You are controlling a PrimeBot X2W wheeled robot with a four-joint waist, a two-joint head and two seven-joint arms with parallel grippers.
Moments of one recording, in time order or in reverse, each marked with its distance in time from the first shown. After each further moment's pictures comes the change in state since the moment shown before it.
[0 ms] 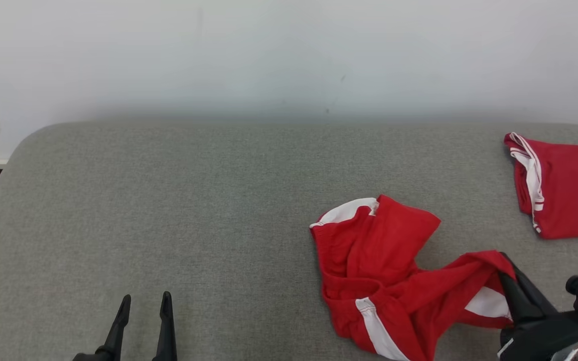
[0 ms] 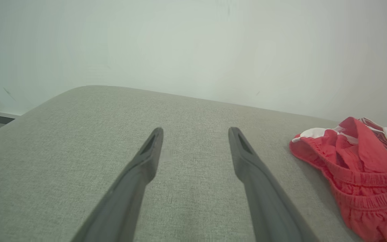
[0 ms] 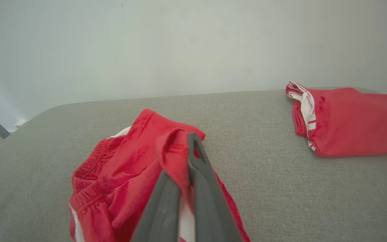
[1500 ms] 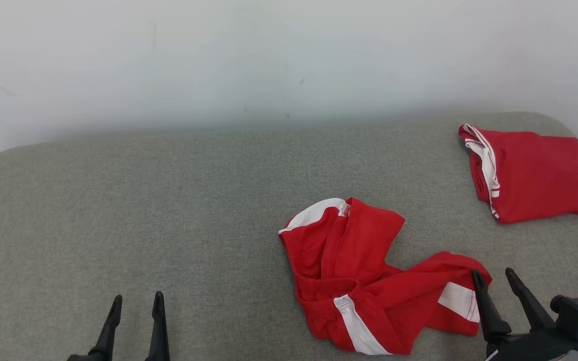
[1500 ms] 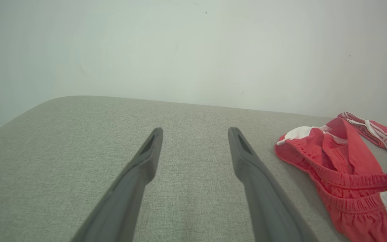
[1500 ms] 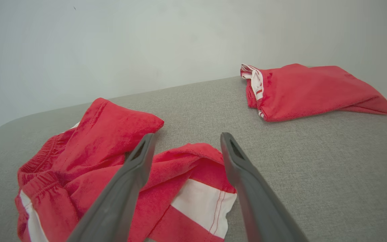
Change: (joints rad) left arm 0.002 0.000 0.026 -0.007 0.028 0.003 0.000; right arm -0.099 -0.001 0.081 0.341 0.025 0.000 -0.246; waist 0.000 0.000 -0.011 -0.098
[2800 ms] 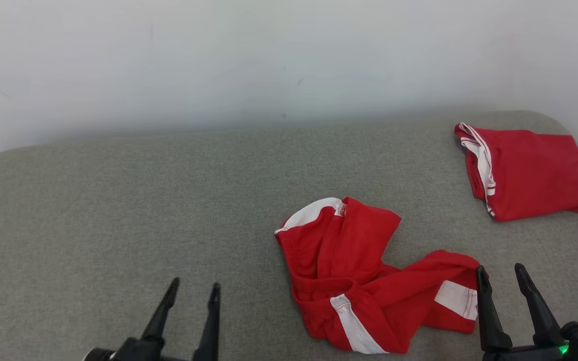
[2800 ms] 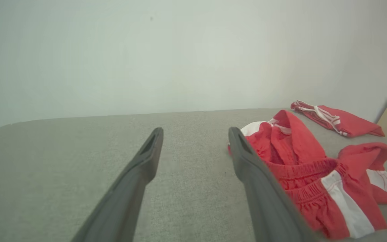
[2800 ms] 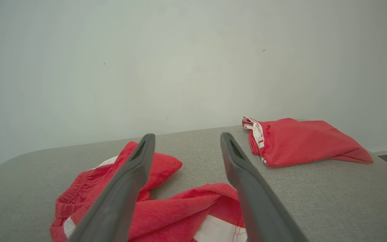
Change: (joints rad) left arm -0.025 0.014 -0.126 -0.020 0.056 -0.035 0.000; right arm 0.164 0.149 -0.108 -0.287 -0.204 0.000 -0.102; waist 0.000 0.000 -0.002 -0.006
